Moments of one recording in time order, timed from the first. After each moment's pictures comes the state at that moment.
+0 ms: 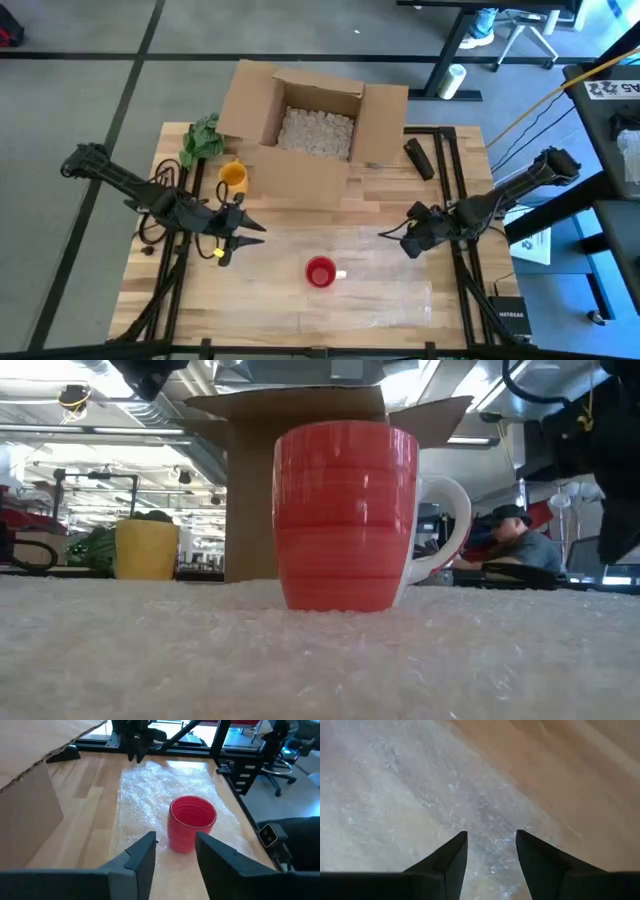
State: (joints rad) left arm -0.45 0.86 0.66 -0.20 -0.35 -0.23; right arm 0.47 0.94 0.49 -0.76 0.25 1.23
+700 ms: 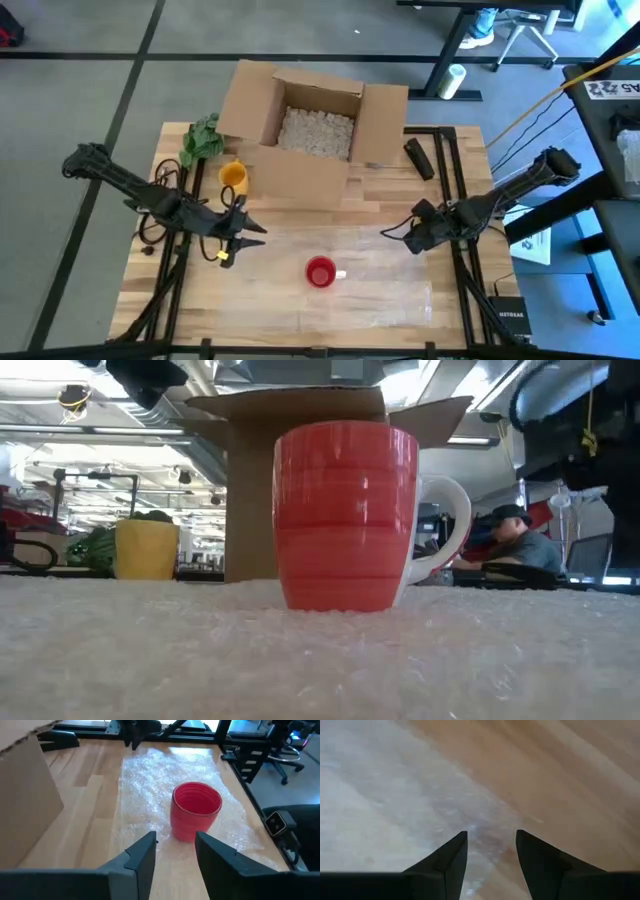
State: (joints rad) left arm -0.45 0.90 0.66 -0.23 -0.35 -0.23; right arm 0.47 0.94 0.43 -0.87 0.27 1.36
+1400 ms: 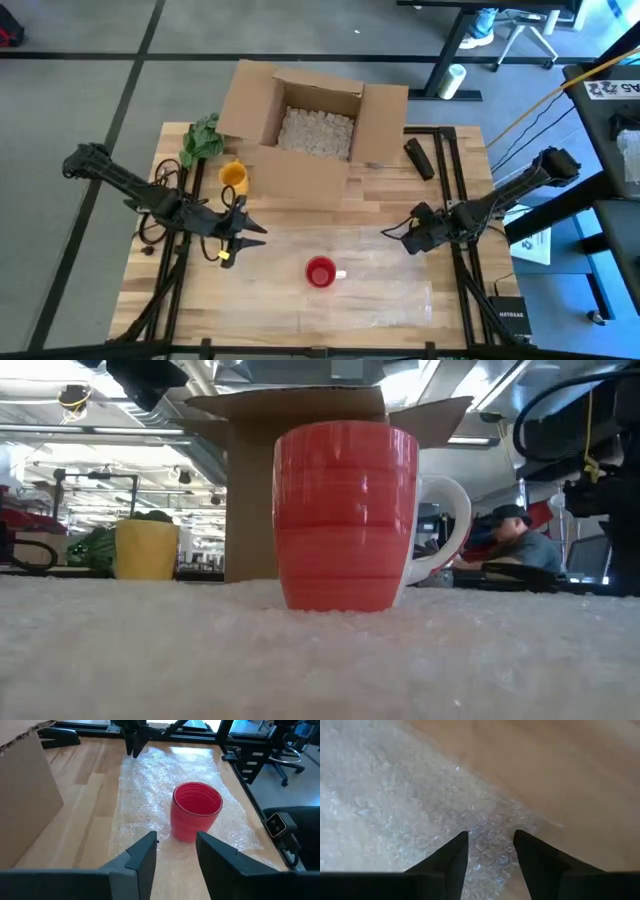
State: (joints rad) left arm -0.45 0.90 0.66 -0.23 -0.35 -0.25; right arm 0.47 0.94 0.31 -0.67 0.29 1.38
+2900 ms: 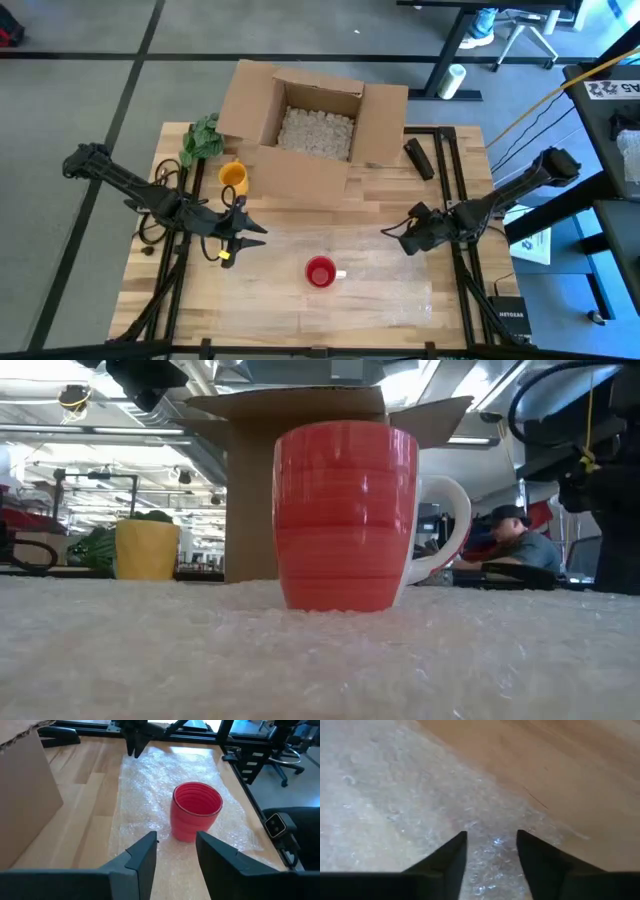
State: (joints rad) left arm -0.45 0.90 0.66 -0.23 -0.35 -0.27; right arm 0.47 0.94 0.31 -0.59 0.29 1.35
